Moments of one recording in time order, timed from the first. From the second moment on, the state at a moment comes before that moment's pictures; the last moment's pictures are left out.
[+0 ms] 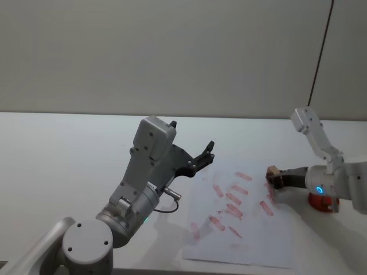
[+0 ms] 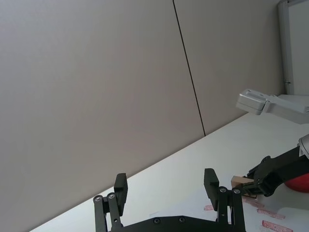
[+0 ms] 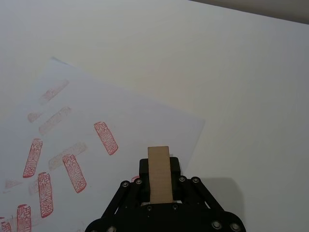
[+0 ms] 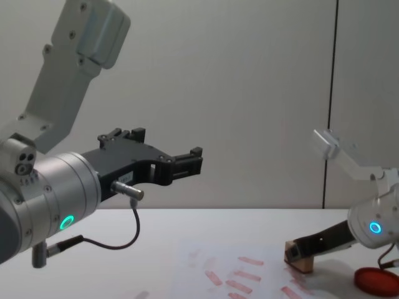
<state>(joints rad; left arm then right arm) -0.24 0.38 0.45 -1.63 -0.20 0.01 -0.01 0.74 0.07 -0.28 -0.75 0.05 0.55 0.41</state>
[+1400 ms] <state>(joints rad) -0.24 0.38 0.45 -1.63 -0.20 0.01 -0.01 0.60 0.16 -0.22 -1.23 0.11 0.64 0.46</state>
